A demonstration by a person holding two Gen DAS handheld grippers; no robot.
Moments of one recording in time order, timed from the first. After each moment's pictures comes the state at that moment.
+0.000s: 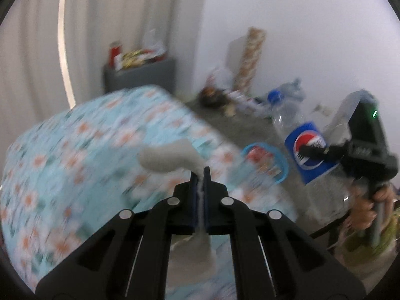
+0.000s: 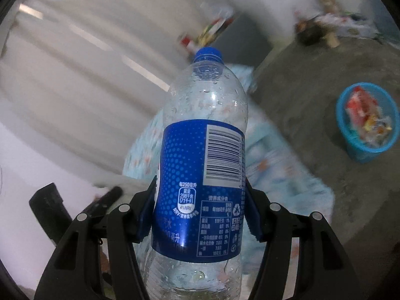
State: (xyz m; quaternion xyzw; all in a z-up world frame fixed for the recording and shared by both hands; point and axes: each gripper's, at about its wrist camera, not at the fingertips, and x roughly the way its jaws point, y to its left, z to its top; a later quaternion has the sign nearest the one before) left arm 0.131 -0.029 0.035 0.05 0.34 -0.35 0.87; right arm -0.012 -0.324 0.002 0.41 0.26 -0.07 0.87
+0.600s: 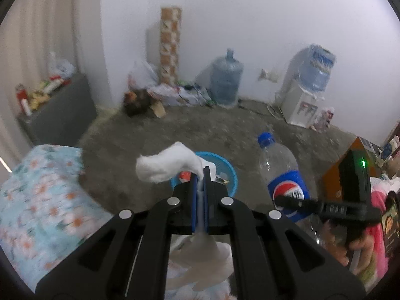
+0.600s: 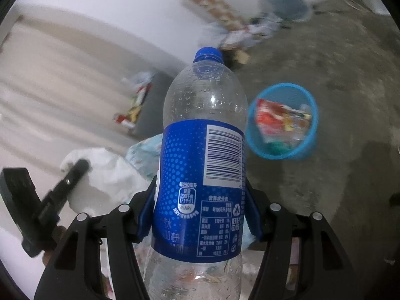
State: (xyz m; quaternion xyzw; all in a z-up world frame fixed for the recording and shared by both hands) left arm 0.151 -0.310 0.024 0.16 0.35 -0.50 0.78; right arm -0.131 -0.455 -0.077 0.54 0.17 -0.24 0.79
